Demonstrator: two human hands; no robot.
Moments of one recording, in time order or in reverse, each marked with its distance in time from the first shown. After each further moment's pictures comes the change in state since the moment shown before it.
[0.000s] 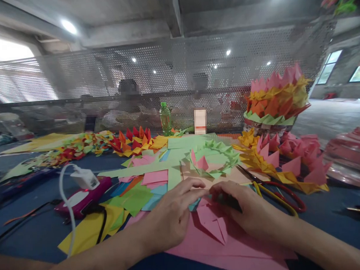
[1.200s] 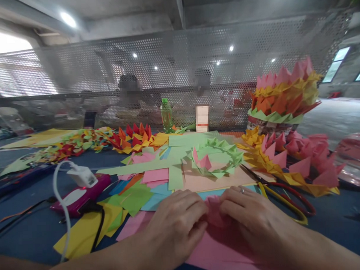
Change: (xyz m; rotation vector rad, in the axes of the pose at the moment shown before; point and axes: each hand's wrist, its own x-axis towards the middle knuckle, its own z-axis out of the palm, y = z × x) left_hand -0.011 0.005 0.016 0.204 0.021 -0.024; right_hand -0.007 -0.005 0.002 -0.416 -0.075 -0.320
